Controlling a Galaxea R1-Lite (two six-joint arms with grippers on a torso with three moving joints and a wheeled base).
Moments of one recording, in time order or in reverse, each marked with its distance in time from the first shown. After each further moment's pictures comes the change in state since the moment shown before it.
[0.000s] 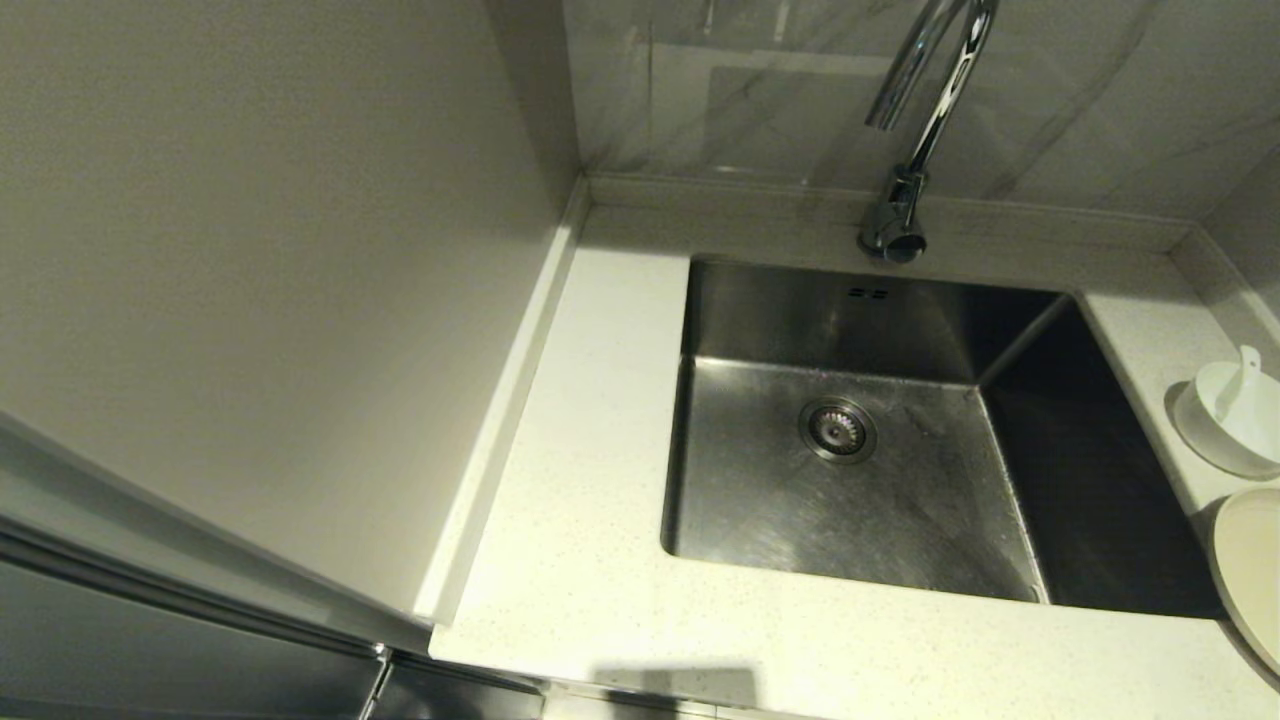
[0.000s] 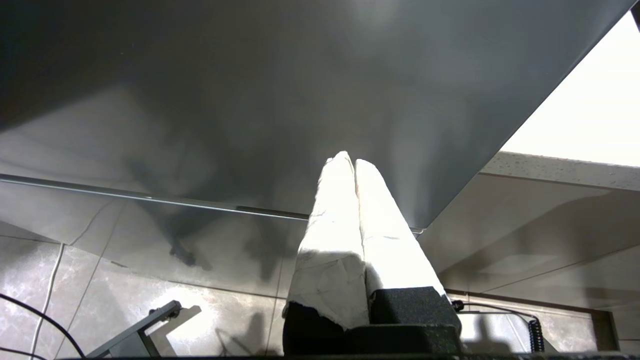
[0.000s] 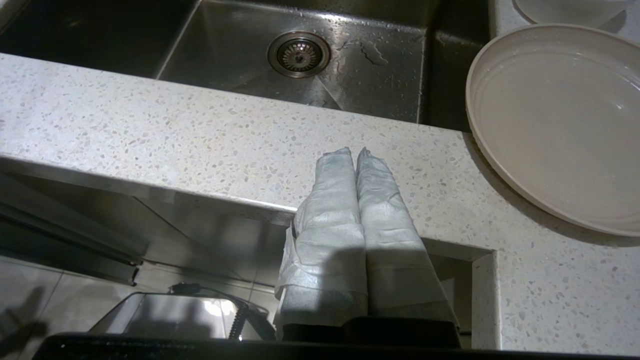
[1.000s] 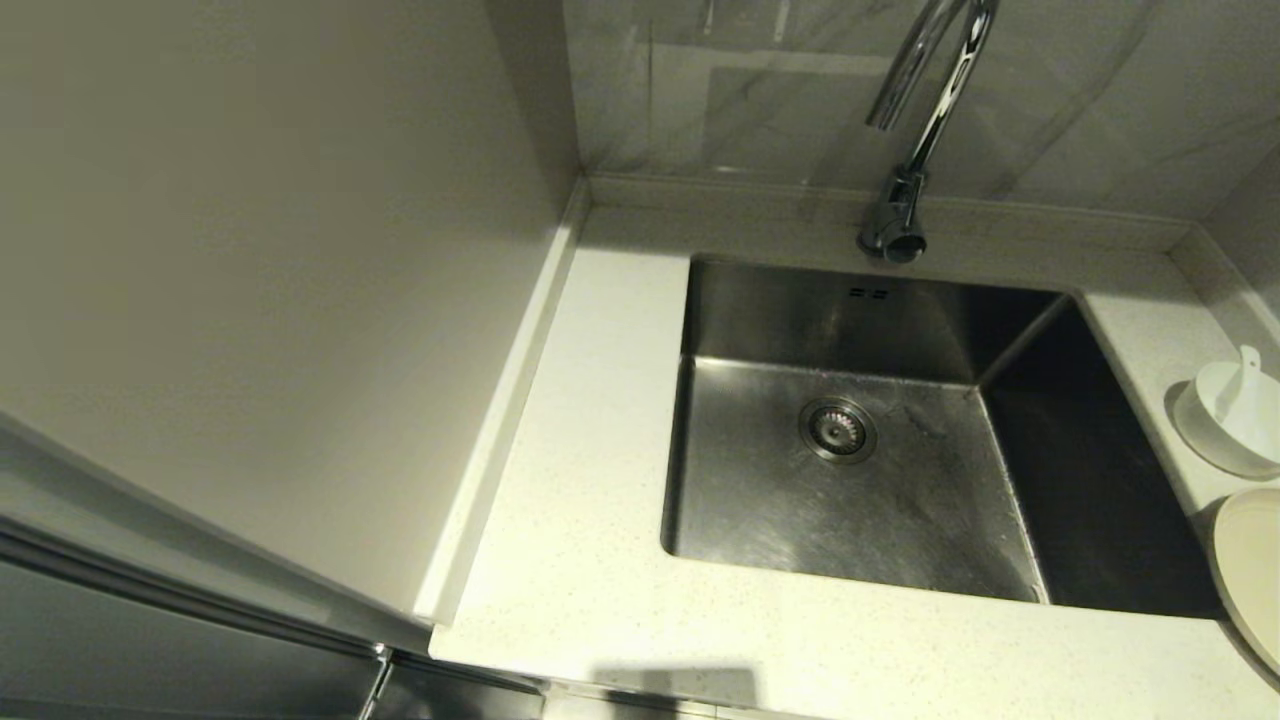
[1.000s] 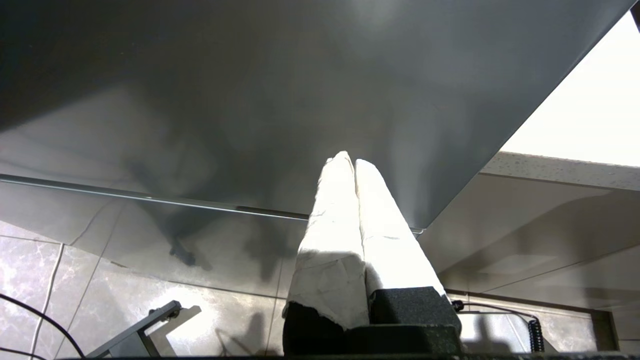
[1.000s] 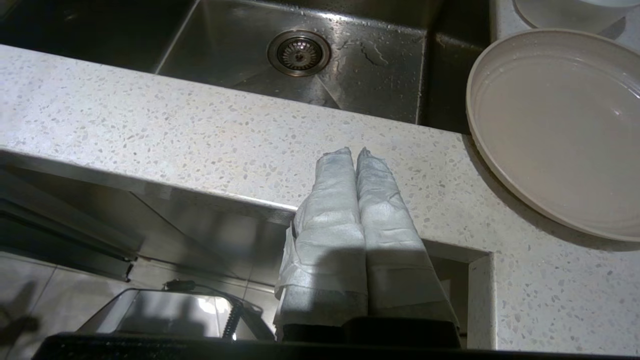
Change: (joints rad) left arm 0.000 0.000 0.000 0.000 0.000 0.000; right arm 0.000 0.000 0.000 0.001 0.005 -0.023
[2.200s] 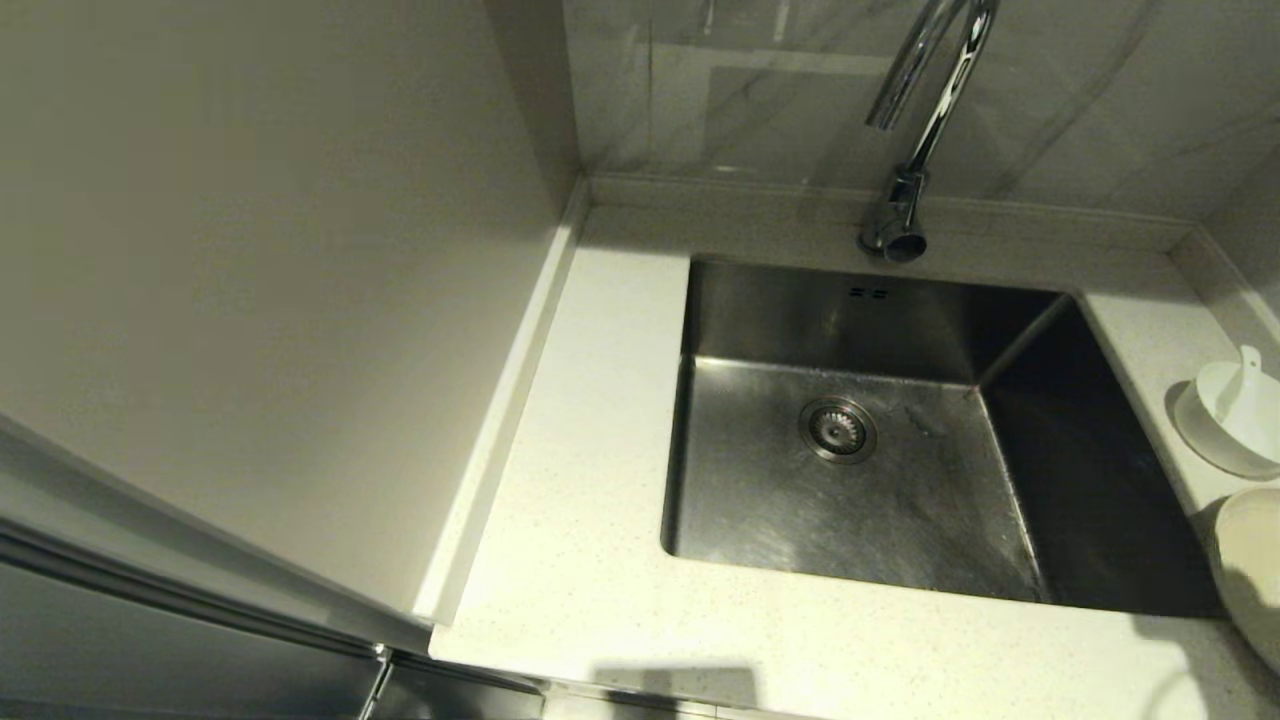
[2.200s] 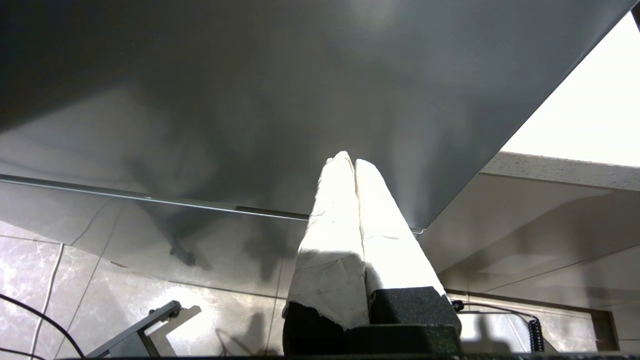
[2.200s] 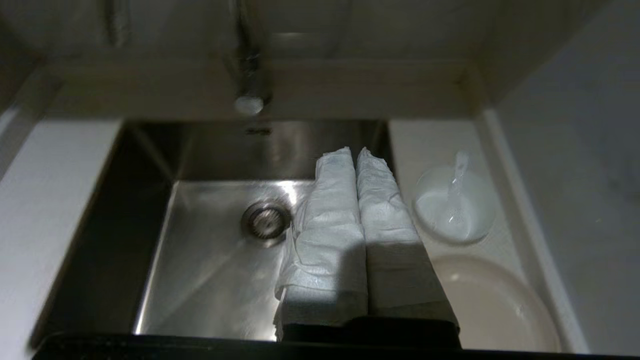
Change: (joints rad) left arm 0.000 0.000 0.000 0.000 0.000 0.000; right arm -0.001 0.760 -1.044 0.155 -0.211 0.110
